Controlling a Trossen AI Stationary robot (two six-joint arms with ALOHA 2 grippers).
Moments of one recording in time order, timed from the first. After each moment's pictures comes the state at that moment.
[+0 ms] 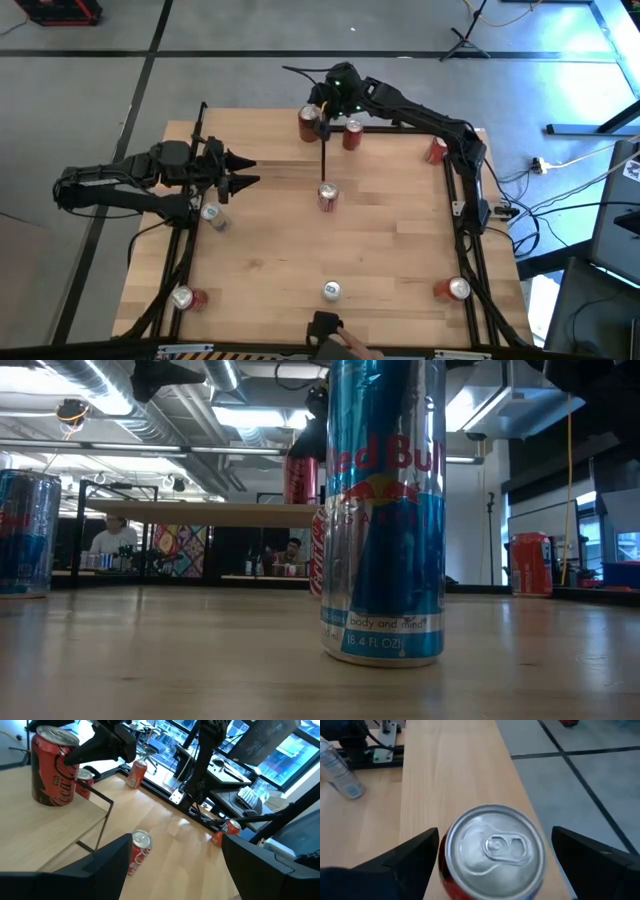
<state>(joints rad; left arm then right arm) 0.09 0.66 0.82 -0.40 -0.15 -0.52 -0.50 2.03 2.02 -0.59 -0.24 -0.27</state>
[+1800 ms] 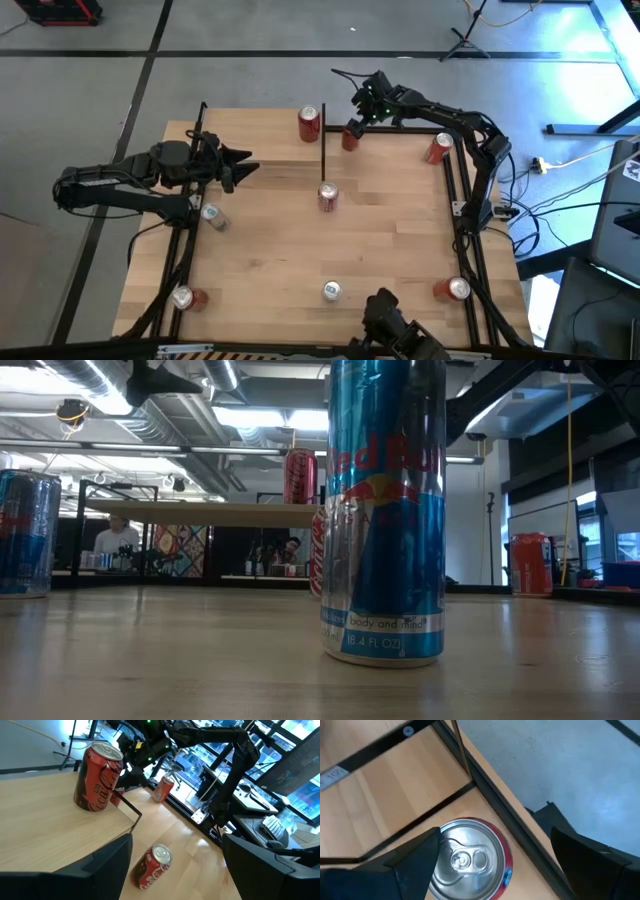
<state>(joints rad) 0.09 0.66 0.82 -0.40 -0.33 -0.62 -0.78 1.90 1.47 -0.47 -0.22 -0.11</state>
